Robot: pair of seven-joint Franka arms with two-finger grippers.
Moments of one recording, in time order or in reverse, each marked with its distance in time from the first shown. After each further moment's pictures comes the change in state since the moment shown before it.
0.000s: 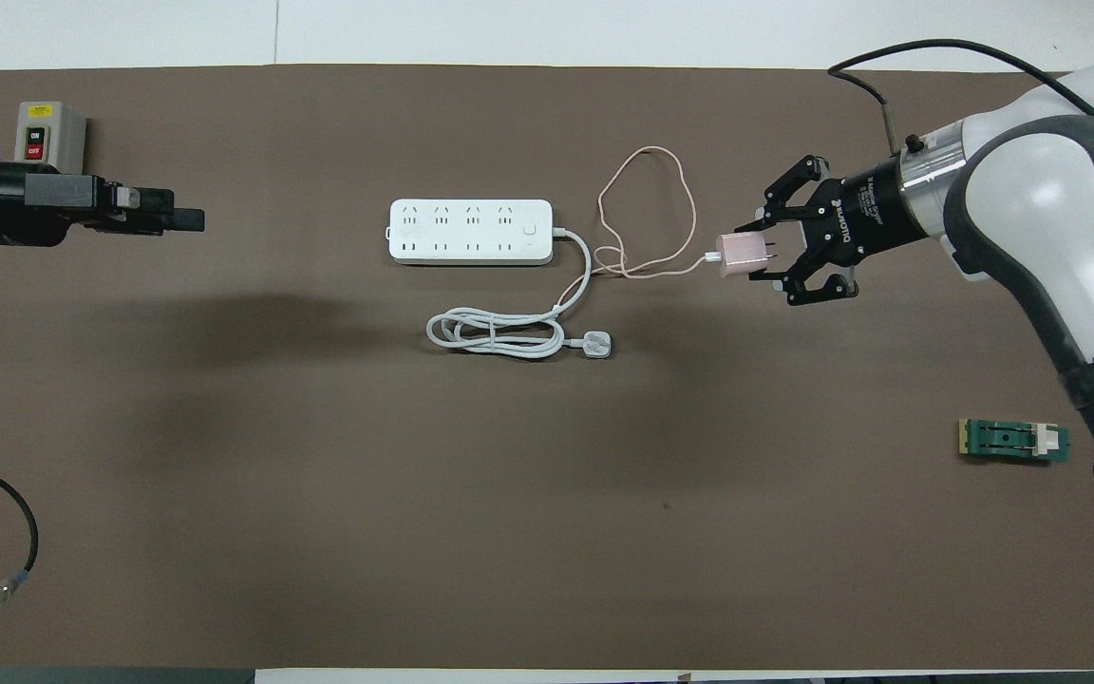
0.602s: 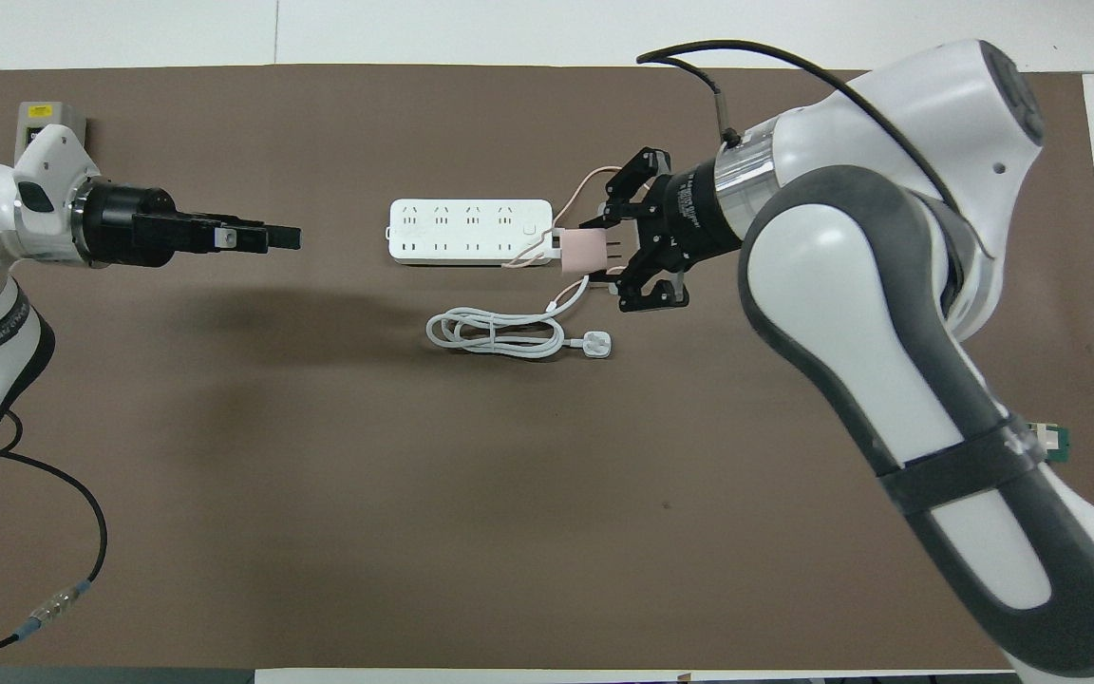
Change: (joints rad) left arm -0.083 -0.002 -0.053 -0.100 -0.099 -0.007 0.225; right arm 0.264 0.000 0.004 0.066 0.023 0.174 0.279
